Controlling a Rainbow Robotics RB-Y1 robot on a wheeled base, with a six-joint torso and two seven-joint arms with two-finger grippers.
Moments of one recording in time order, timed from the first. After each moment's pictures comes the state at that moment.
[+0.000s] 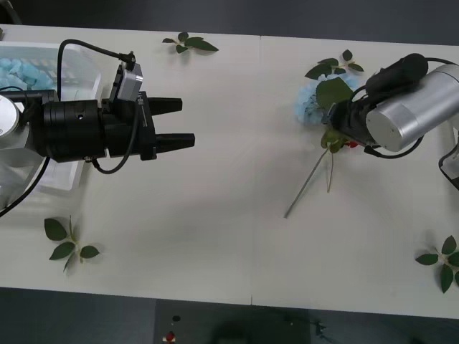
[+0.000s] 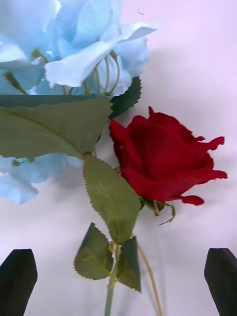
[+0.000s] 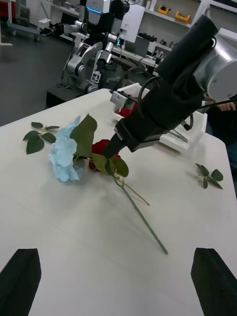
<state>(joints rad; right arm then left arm) -0.62 -0.69 0.42 -1.58 -0.50 1.21 0.56 -0.41 0.64 -0.16 -1.59 1.90 1.04 -2.74</state>
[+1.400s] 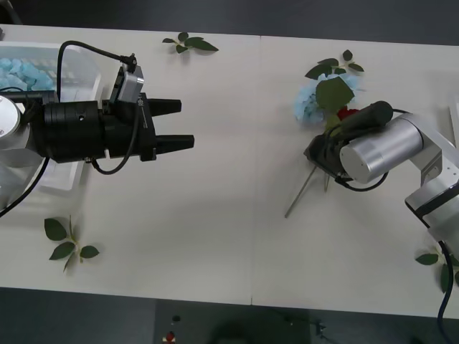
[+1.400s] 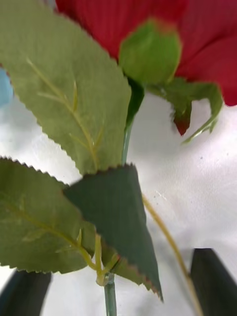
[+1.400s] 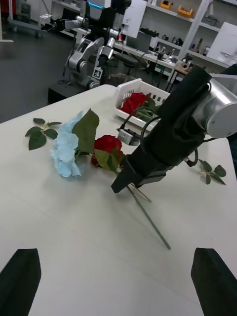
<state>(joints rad) -0.54 -0.55 0.44 -1.44 -0.49 1.08 0.47 -0.41 0.64 -0.16 -1.59 1.88 1.04 -2.74</state>
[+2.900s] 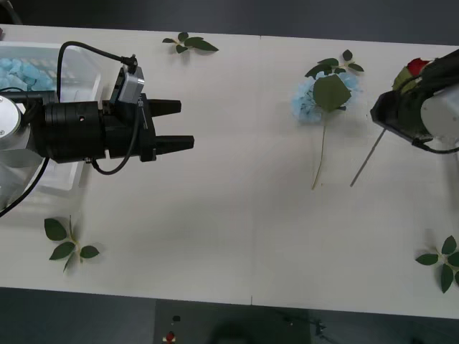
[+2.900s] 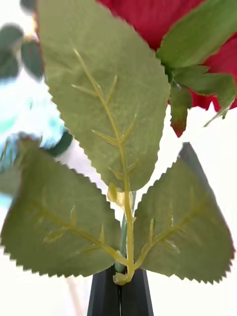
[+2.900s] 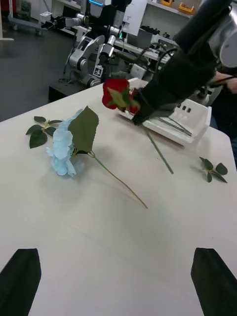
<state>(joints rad) -0.54 -0.84 0.28 -1.66 -0.59 1.25 0.59 -0.41 0.64 -0.16 -1.59 1.87 1.04 -2.74</state>
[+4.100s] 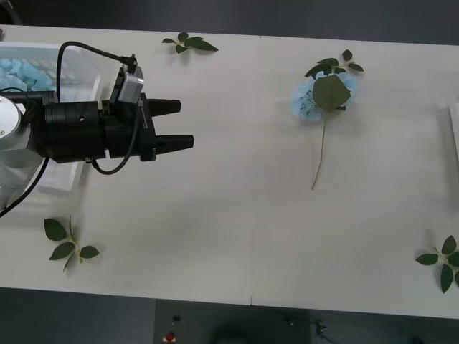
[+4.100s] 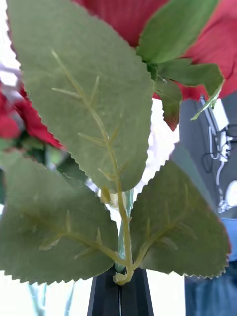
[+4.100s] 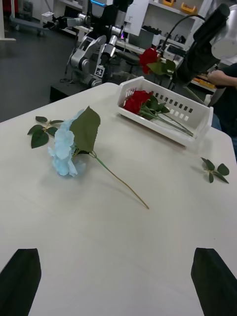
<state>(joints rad) -0.44 -1.18 0.21 -1.14 -0.50 0.90 1.39 -0.41 0.64 -0.16 -1.59 1.87 1.03 -2.74</state>
